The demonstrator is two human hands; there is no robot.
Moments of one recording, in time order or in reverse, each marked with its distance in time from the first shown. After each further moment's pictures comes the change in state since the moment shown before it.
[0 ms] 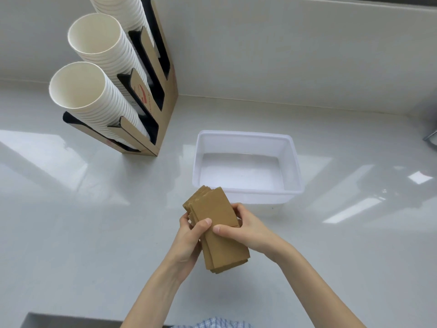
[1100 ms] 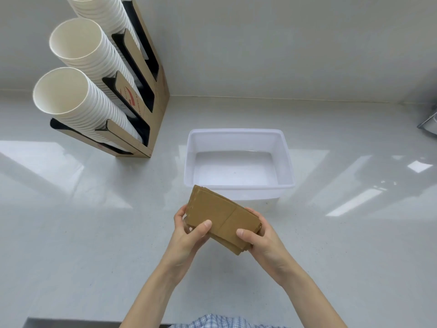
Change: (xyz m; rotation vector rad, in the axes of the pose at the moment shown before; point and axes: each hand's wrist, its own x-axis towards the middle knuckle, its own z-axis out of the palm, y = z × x) left_hand -0.002 -0.006 0.006 0.090 -0.020 0.099; right_hand -0.016 0.062 -0.012 0.518 0.102 -0.097
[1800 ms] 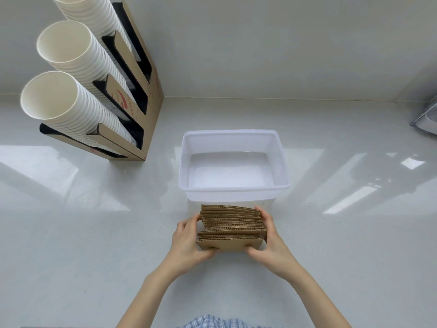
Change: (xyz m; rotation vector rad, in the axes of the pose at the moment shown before) left_hand 0.022 -0.021 -0.009 0.985 -0.066 0.118; right_hand -0.003 0.007 -0.025 -0.541 0.097 -0.100
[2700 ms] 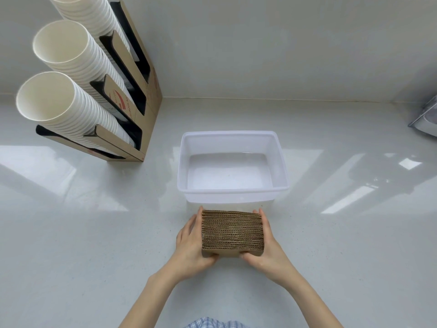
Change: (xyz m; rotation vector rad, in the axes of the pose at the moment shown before) left_hand 0.004 0.000 0.011 0.213 -0.042 0.098; right_hand 0.001 0.011 0.008 -0.038 0.020 0.047
